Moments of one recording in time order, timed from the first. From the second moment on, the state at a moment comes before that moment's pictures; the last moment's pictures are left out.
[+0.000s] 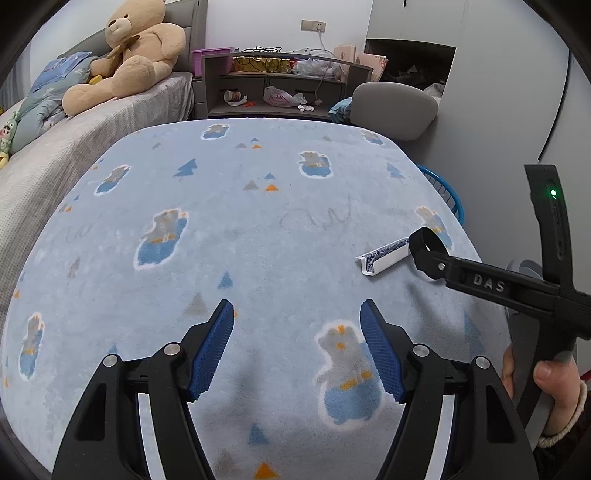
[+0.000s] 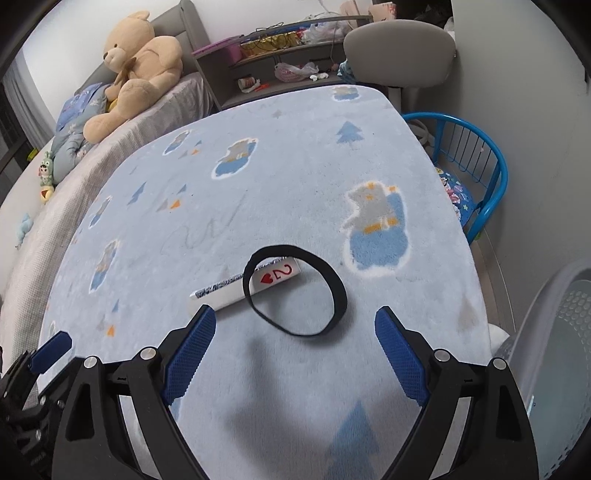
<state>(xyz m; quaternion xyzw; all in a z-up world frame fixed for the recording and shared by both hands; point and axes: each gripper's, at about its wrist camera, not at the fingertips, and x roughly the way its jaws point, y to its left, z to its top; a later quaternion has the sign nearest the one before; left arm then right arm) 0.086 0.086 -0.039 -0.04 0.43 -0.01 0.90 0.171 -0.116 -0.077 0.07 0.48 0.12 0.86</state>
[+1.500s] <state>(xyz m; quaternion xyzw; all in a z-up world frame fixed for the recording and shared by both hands) 0.169 0.014 -0.070 0.05 0.48 -0.14 0.87 0.090 -0.180 -0.049 0.18 0.43 0.15 0.87</state>
